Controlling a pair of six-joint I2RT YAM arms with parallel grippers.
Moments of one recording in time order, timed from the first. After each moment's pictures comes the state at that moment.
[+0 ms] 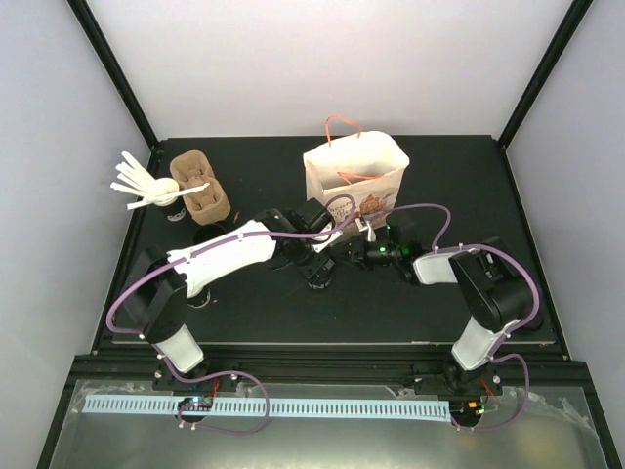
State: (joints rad) left arm -0.82 1.68 1.25 -0.84 0.06 -0.08; right arm 0.46 1.71 0.62 0.57 -0.88 0.95
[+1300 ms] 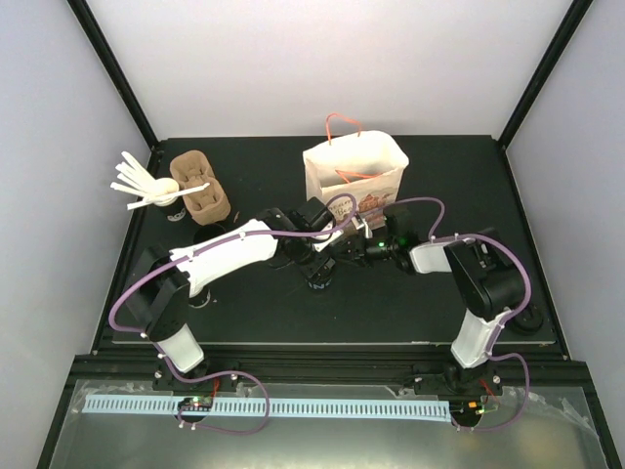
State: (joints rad) left arm -0.82 1.70 1.26 -0.83 0.07 -0.08; right arm 0.42 1.82 0.71 0.48 -1.04 0.85
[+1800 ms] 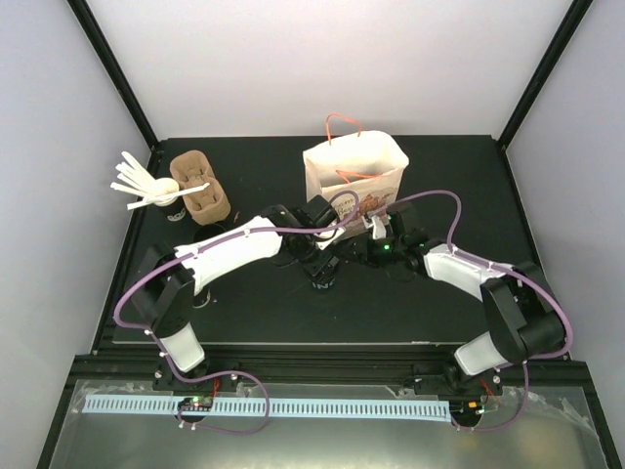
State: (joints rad) left arm -0.82 1.72 1.31 -0.87 0.08 -0.12; right arm 0.46 1.51 0.74 -0.01 -0.70 0.66
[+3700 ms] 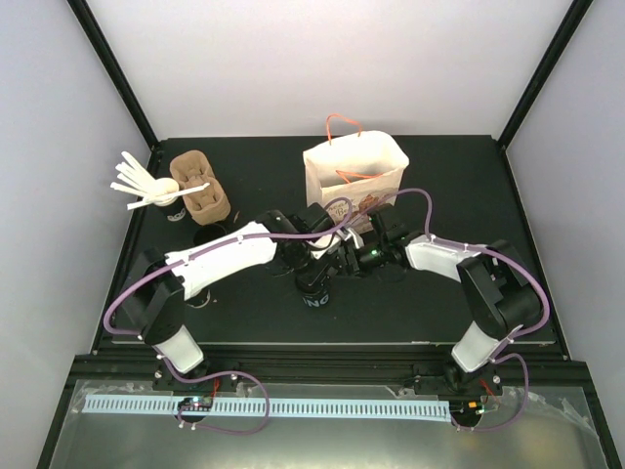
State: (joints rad) left arm -0.85 1.65 1.28 -0.93 0.14 -0.22; right arm 0.53 1.66 0.84 -0.14 -0.98 0.43
